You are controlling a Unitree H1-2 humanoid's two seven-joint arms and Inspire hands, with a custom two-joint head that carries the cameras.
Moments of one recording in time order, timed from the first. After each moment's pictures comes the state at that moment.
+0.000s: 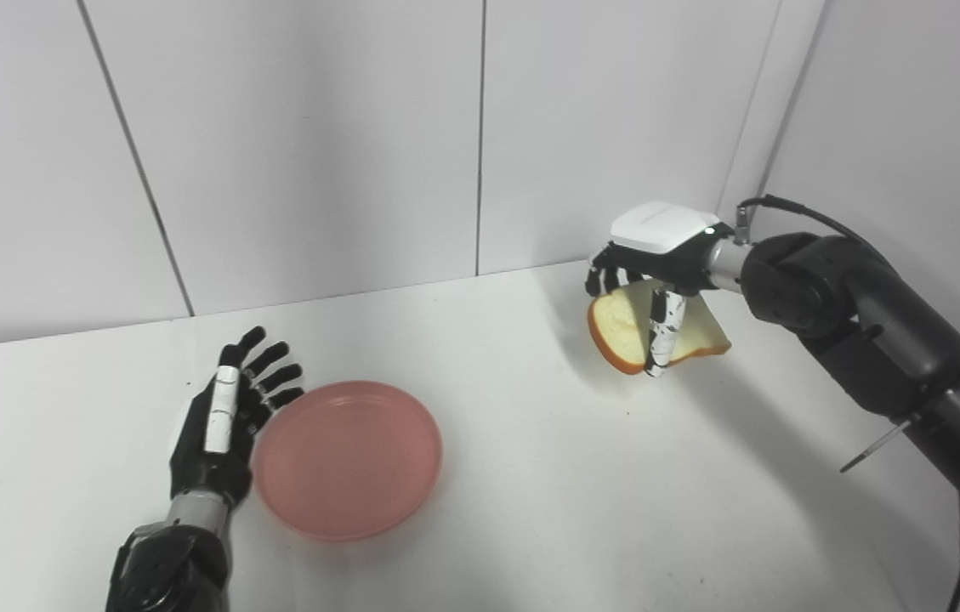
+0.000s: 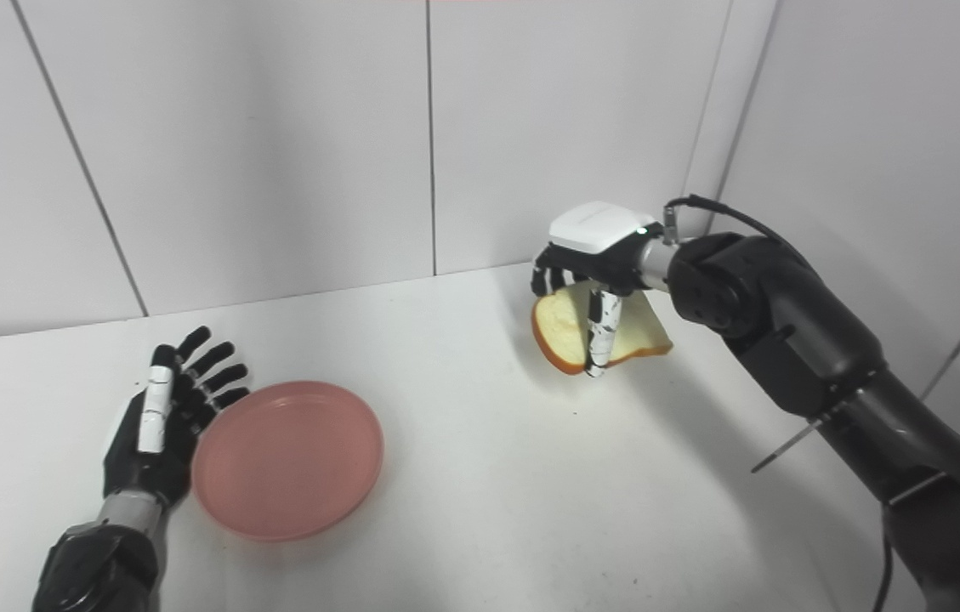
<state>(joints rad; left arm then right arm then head) -0.52 -0.06 0.05 0.58 -0.17 -0.07 -0.16 -0.72 -0.86 0.32 0.05 -0.68 -0.01 0.70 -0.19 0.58</state>
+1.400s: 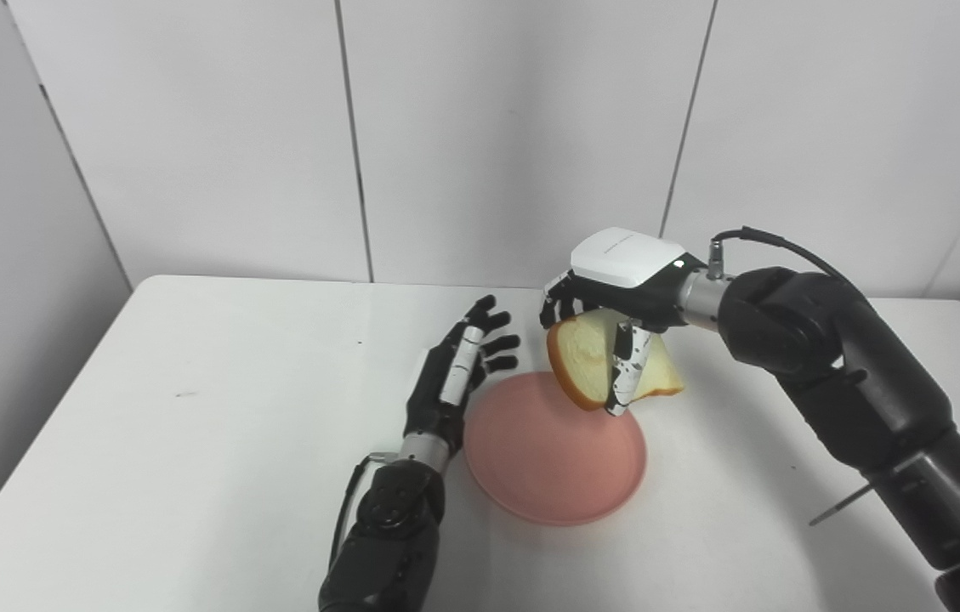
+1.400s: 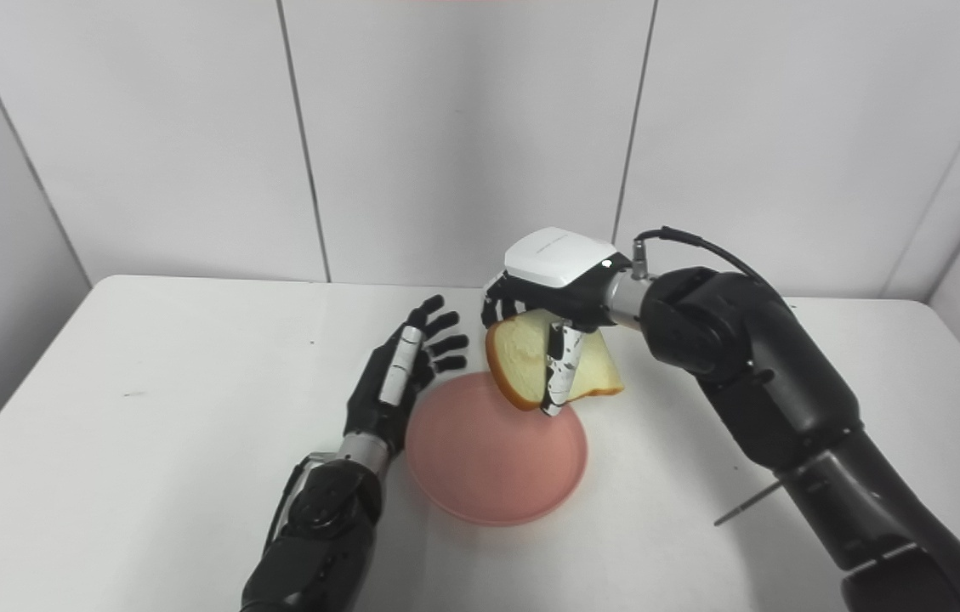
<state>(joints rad) -0.64 -0.17 0.03 0.83 -0.11 -0.27 -0.05 -0.90 -0.47 0.43 0.17 -0.72 -0.20 0.67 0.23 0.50</state>
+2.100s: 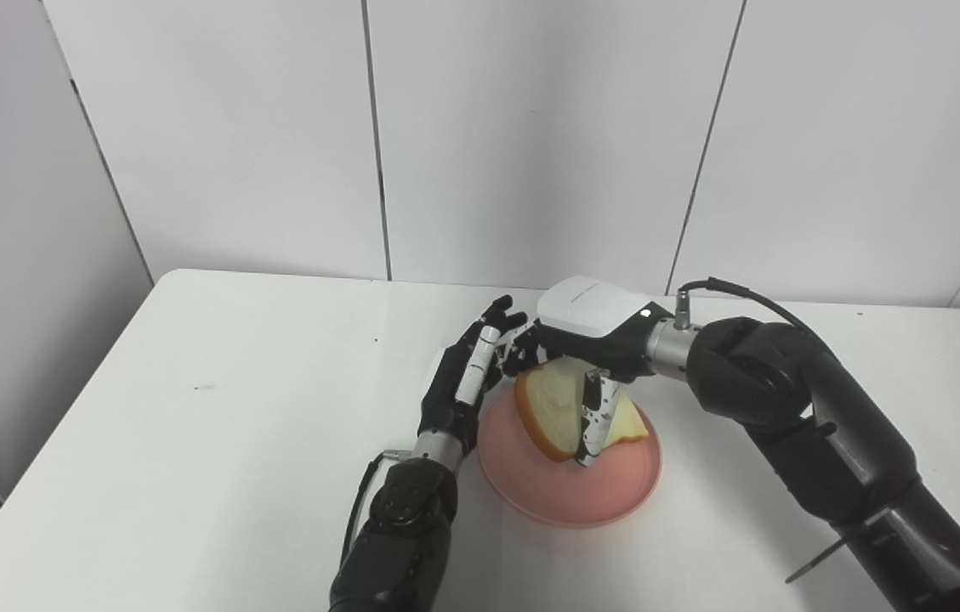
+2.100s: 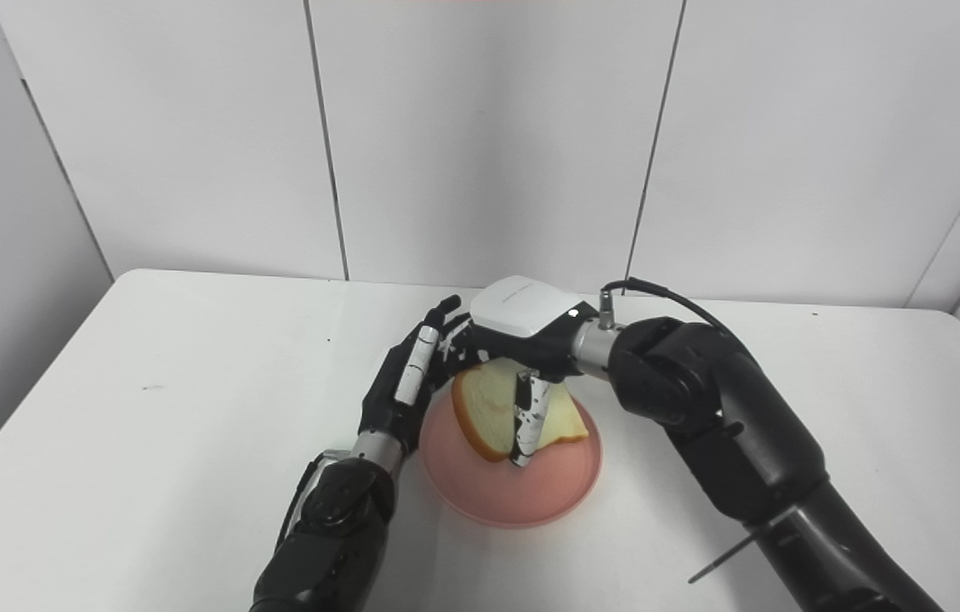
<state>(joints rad) -0.64 -0.17 0.03 0.83 -0.11 -0.27 -0.05 -0.82 -0.40 0.46 0.15 -0.73 -0.19 0.69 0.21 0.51</state>
